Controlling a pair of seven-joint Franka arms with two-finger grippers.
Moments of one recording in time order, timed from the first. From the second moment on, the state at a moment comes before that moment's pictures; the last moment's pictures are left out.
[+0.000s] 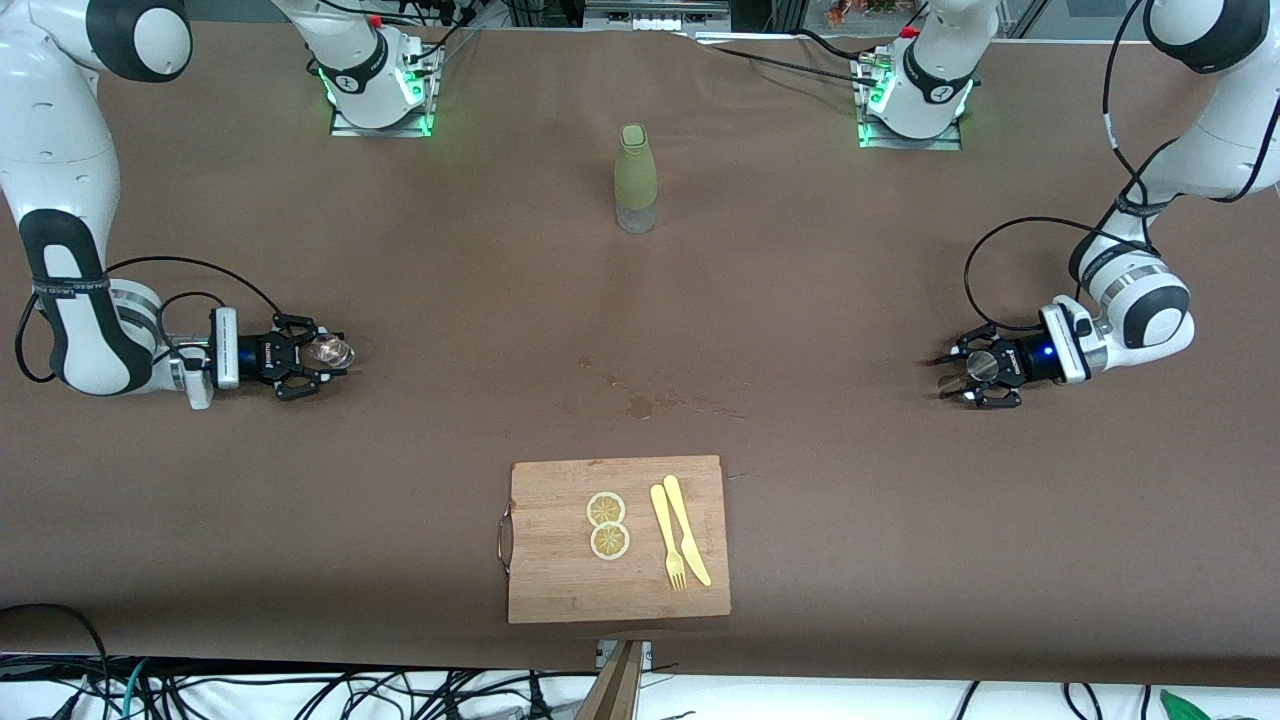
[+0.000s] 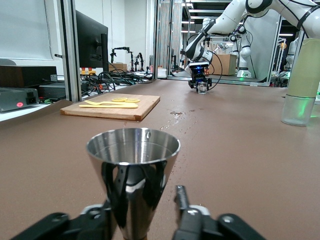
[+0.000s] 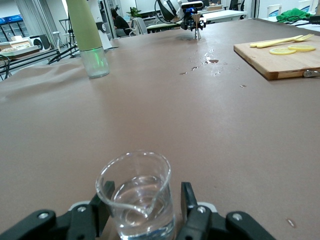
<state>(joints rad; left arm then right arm) 0.61 0.84 -0.20 -1.89 -1.18 1.77 2.64 -0.31 0.89 -0.06 -1.66 0.92 1.58 -2.51</state>
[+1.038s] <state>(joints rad) 0.57 0.85 -0.25 -1.89 -1.28 1.74 2.64 -0.17 0.88 -0.06 -1.52 0.88 1.59 -2.28</state>
